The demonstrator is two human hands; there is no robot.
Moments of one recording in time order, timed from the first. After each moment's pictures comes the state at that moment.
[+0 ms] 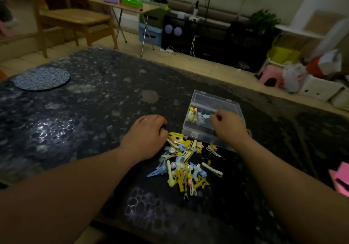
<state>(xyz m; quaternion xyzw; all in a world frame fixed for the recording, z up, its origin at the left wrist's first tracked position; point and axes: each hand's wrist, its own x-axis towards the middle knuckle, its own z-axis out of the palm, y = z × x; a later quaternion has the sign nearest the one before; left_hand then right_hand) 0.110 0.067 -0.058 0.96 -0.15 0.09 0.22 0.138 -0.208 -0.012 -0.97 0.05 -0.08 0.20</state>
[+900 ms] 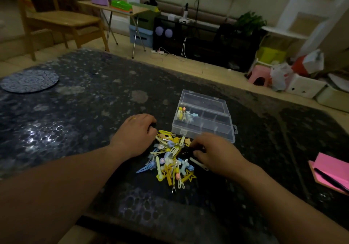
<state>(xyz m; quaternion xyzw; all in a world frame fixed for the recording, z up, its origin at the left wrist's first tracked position) 0.108 0.066 -0.052 0.96 -0.15 0.09 0.22 0.039 -0.209 -0.003 -0.98 -0.15 0.02 0.13</state>
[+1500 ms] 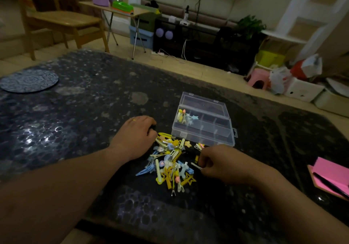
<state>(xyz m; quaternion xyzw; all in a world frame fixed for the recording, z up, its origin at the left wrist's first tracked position) 0.108 0.066 -0.052 0.96 -0.14 0.09 0.22 0.026 -0.215 0.032 -0.97 -0.15 0.19 0.07</state>
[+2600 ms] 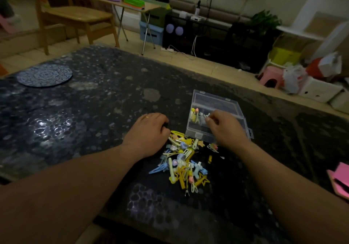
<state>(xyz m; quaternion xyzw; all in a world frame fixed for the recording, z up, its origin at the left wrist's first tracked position) 0.110 0.068 -0.056 0.96 -0.15 0.09 0.22 0.121 -0.198 -0.006 -0.98 -0.03 -0.08 0.20</state>
